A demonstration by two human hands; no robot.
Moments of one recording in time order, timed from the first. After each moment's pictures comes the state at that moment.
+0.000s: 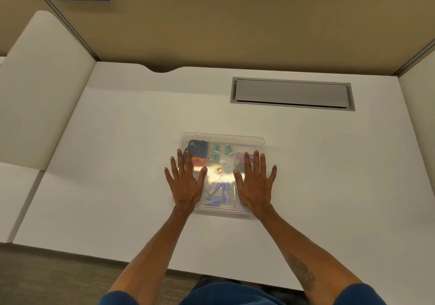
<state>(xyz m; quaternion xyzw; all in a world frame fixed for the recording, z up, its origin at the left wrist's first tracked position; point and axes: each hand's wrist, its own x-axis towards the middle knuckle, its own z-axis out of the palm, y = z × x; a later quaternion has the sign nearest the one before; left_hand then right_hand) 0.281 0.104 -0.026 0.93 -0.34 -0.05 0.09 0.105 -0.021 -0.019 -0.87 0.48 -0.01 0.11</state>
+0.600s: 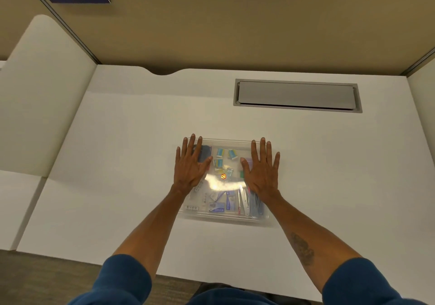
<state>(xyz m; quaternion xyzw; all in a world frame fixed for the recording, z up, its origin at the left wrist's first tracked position) 0.345 0.056 -0.024 0.87 -0.47 -0.12 0.11 0.129 -0.075 -0.023 -0.88 0.46 -0.03 0.13</state>
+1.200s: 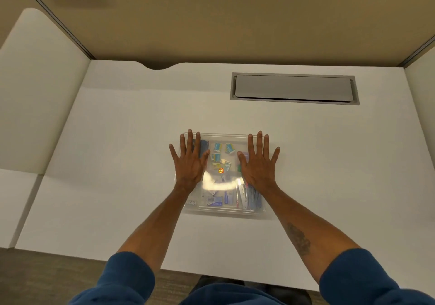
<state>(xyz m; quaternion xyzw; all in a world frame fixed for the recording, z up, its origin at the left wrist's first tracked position) 0.326 0.052 -0.028 0.89 -0.45 -0.04 0.02 0.133 -0.075 -0.025 -0.87 0.47 -0.01 0.11</state>
